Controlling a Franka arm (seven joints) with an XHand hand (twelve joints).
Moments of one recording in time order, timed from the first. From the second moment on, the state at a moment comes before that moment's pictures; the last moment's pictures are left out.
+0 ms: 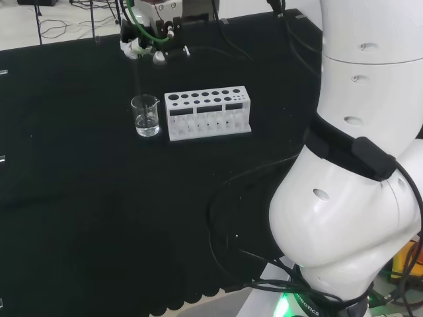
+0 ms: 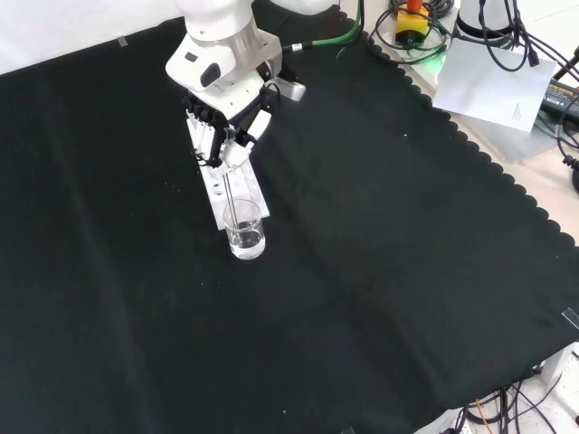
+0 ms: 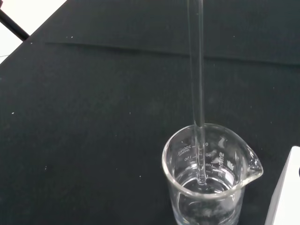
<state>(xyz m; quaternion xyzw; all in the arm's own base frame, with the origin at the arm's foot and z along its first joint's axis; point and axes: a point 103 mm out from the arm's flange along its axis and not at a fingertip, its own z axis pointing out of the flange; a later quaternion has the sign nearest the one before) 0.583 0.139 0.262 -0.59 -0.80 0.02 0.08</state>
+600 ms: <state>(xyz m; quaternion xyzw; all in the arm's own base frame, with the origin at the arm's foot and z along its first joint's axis) 0.574 0.118 0.265 -0.61 -0.79 0.03 0.07</state>
